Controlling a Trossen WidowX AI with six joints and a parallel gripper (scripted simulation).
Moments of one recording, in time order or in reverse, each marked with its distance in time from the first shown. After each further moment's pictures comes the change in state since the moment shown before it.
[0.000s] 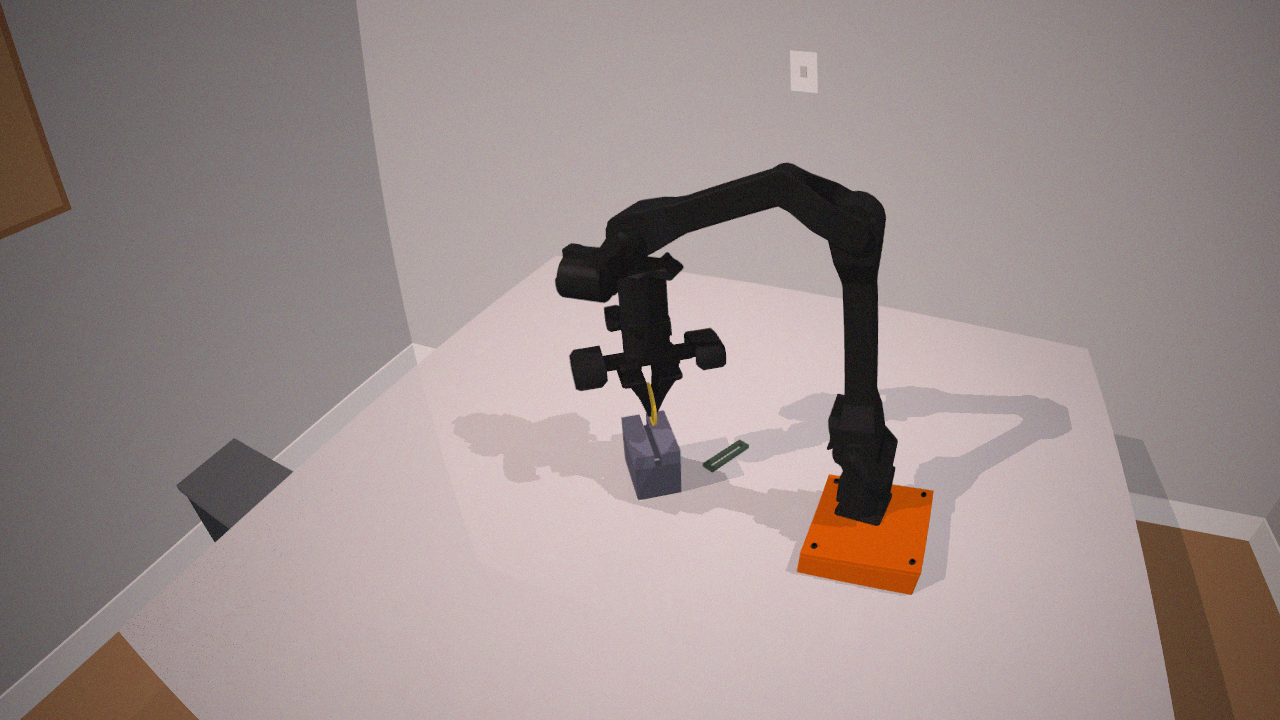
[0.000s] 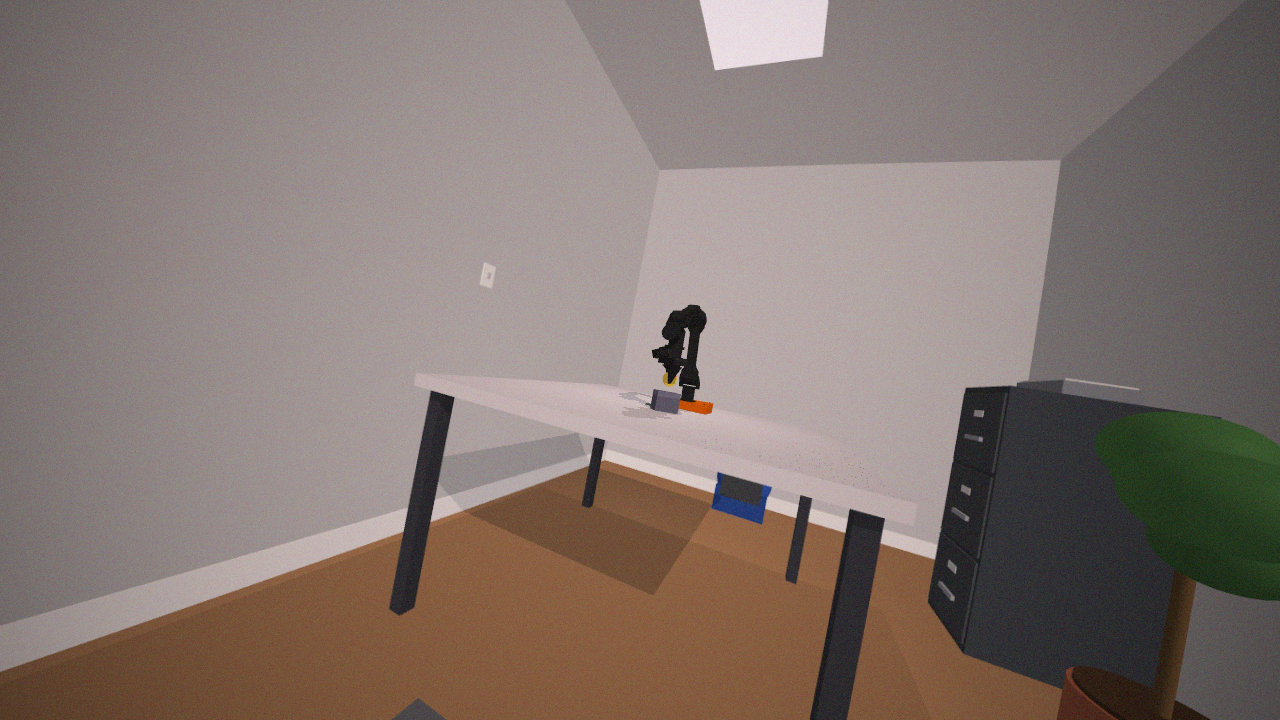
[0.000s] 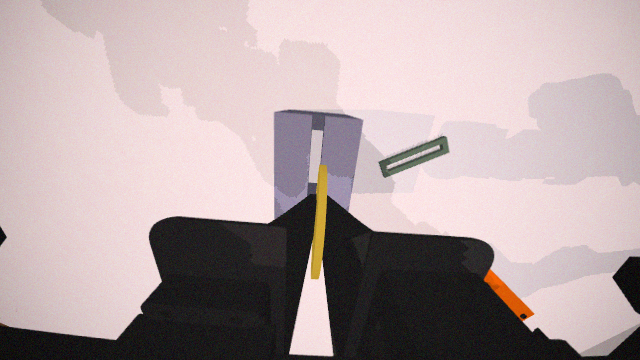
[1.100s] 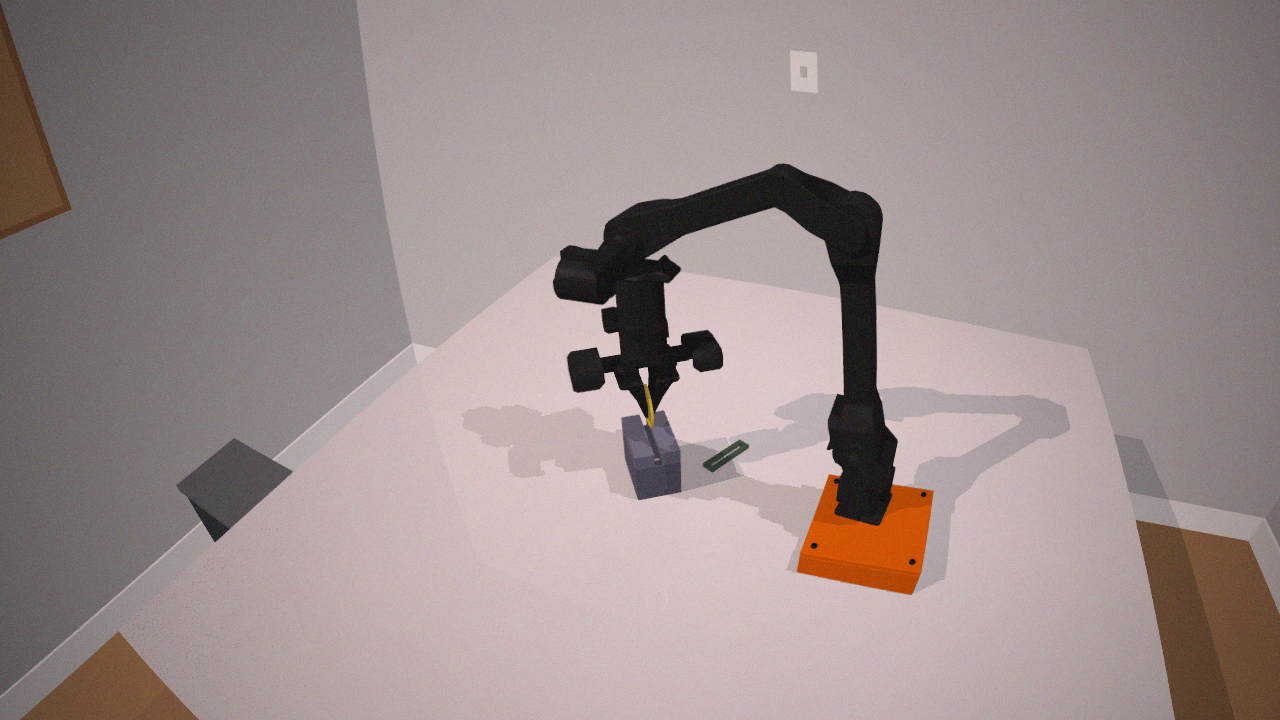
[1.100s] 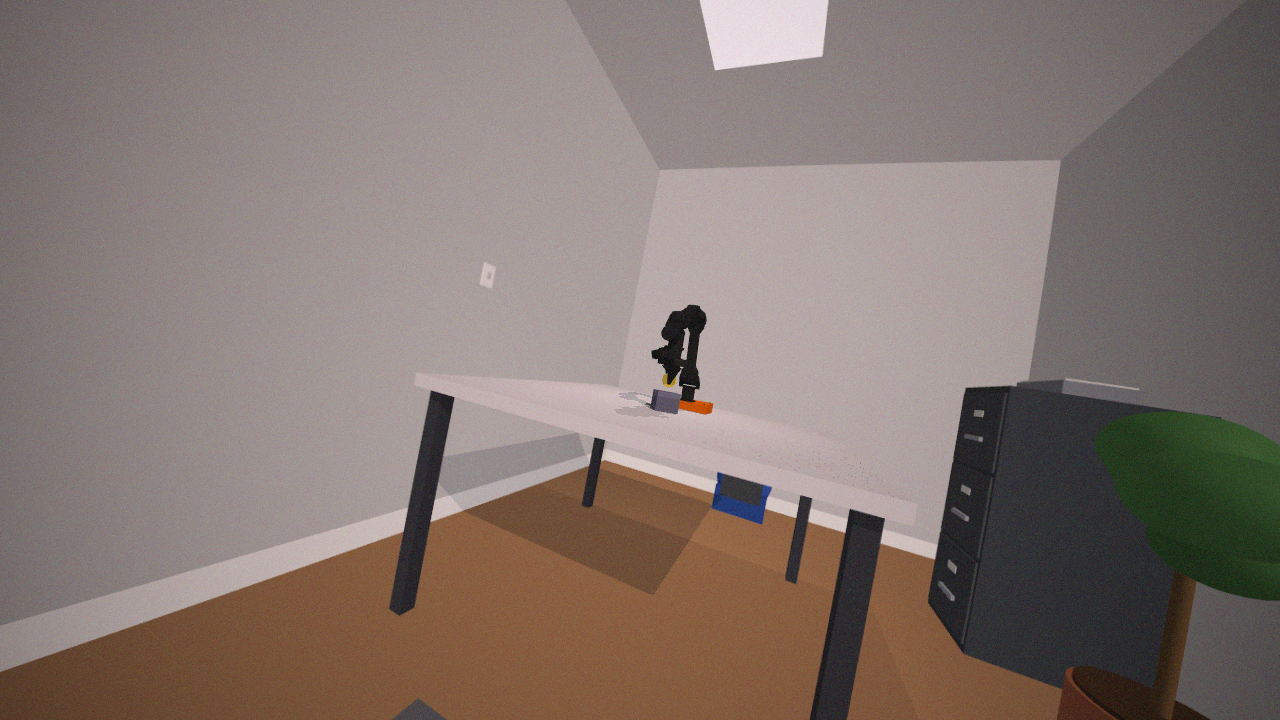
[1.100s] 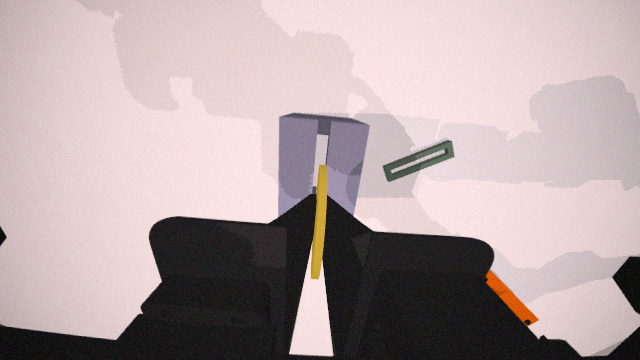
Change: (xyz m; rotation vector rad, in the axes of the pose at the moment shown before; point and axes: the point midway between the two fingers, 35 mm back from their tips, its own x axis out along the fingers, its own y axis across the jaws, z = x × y) arm 0.003 0.004 0.002 -0.005 -0.004 0.005
